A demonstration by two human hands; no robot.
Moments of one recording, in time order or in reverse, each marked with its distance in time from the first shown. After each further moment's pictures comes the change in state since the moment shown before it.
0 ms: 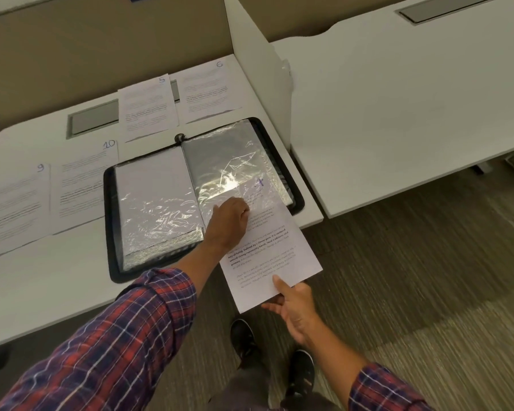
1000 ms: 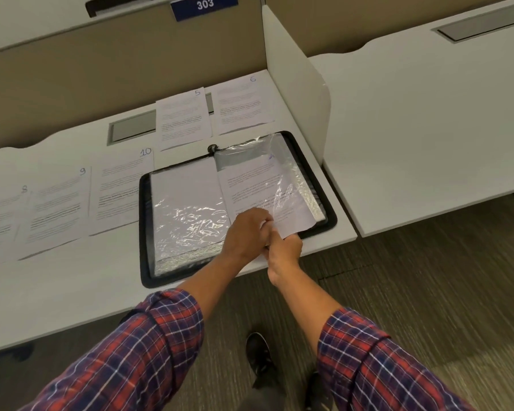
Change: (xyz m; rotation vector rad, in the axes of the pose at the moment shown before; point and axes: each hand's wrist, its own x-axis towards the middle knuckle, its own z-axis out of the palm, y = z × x) left_hand -0.012 0.003 -0.042 -0.124 0.058 -0.059; right_hand 0.074 -0.063 0.147 0.116 0.173 -0.176
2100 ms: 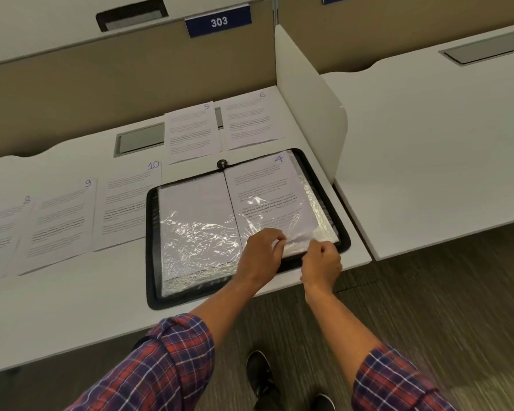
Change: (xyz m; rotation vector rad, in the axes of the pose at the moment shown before) left_hand 0.004 -0.008 0.003 -0.172 0.045 -0.026; right_hand 0.009 -0.035 -0.017 -0.479 0.257 -0.263
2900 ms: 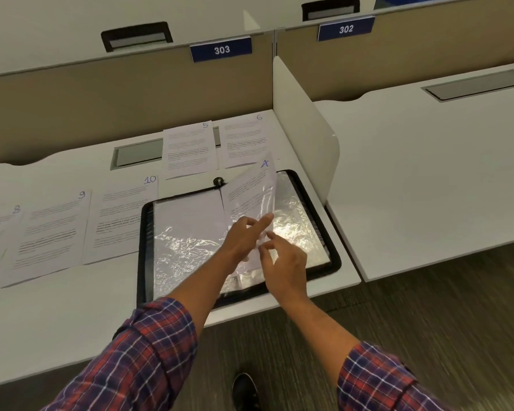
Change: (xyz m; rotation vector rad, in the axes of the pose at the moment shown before) left_hand 0.058 0.022 -0.059 -0.475 -0.168 -0.558; right_hand -0.014 -0.024 0.031 -0.406 -0.235 -0.806
